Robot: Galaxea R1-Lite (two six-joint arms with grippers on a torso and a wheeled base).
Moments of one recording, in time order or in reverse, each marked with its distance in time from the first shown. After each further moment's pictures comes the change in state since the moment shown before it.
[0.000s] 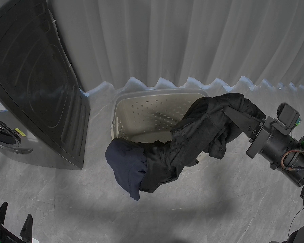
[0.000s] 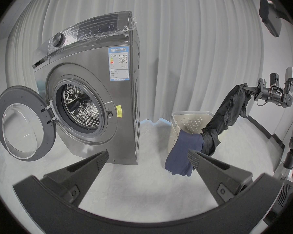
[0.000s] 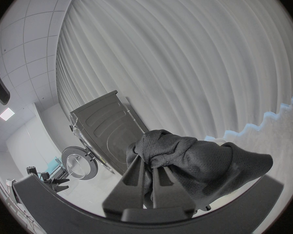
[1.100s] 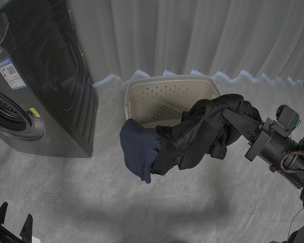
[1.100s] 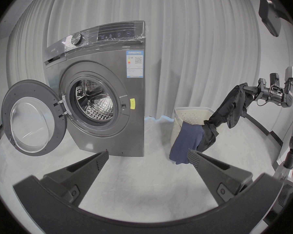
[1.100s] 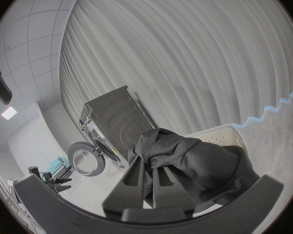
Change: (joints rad) left arm 0.000 0.000 0.000 0.000 -0.001 0.000; right arm 0.019 0.001 0.006 -0.006 0.000 0.002
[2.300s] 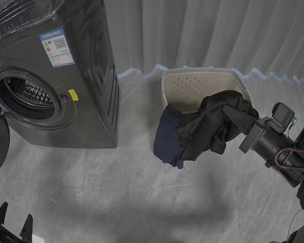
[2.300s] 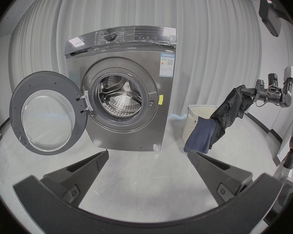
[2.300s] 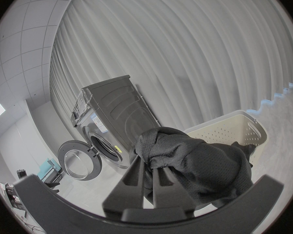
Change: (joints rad) left arm 0.000 0.000 0.000 0.000 0.000 0.001; right arm -0.003 0.034 -0.029 0.013 -0.117 0.000
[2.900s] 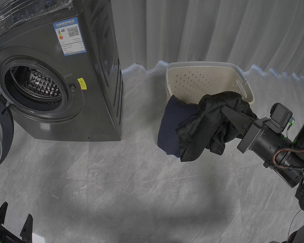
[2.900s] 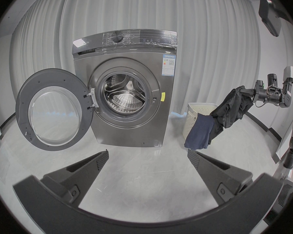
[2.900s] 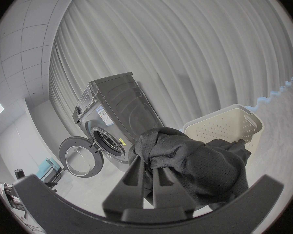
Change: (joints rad) left arm 0.000 0.000 0.000 0.001 0.000 0.000; right arm 0.000 0.014 -0.003 -0.001 -0.015 -0.001
